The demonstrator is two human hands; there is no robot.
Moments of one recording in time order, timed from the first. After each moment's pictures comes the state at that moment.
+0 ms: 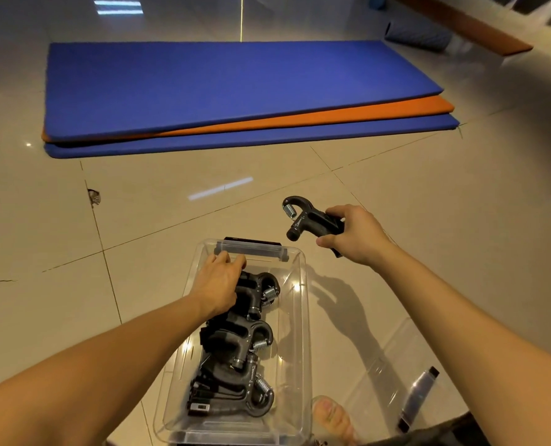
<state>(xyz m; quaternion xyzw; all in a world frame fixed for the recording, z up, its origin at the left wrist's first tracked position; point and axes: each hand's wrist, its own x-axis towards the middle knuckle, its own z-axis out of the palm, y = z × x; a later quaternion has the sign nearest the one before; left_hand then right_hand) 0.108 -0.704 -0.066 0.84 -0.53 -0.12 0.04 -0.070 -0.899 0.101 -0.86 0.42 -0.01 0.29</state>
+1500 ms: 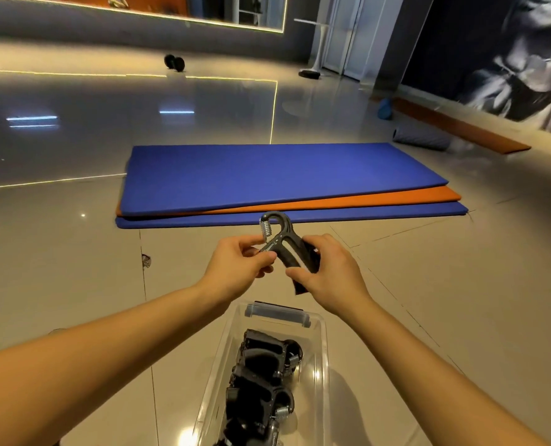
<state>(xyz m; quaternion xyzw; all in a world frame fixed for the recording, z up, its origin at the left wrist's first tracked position) 0.109 -0.679 0.171 0.71 -0.28 -0.26 0.59 -0.020 -0.810 0.171 -0.90 0.29 -0.22 0.25</state>
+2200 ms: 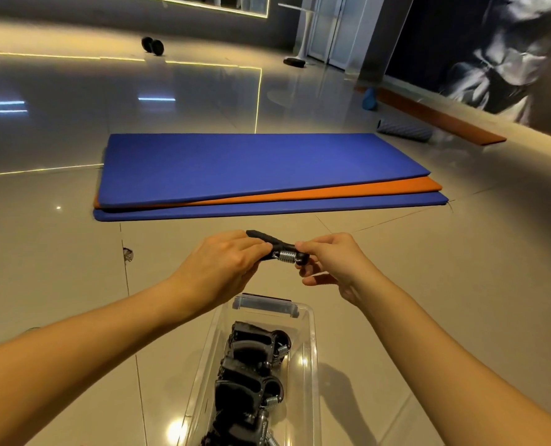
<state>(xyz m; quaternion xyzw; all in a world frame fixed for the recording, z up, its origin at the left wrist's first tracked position) 0.117 -0.659 0.179 0.66 -0.69 0.19 0.22 -0.027 -0.818 0.201 -0.67 0.42 -0.14 0.59</state>
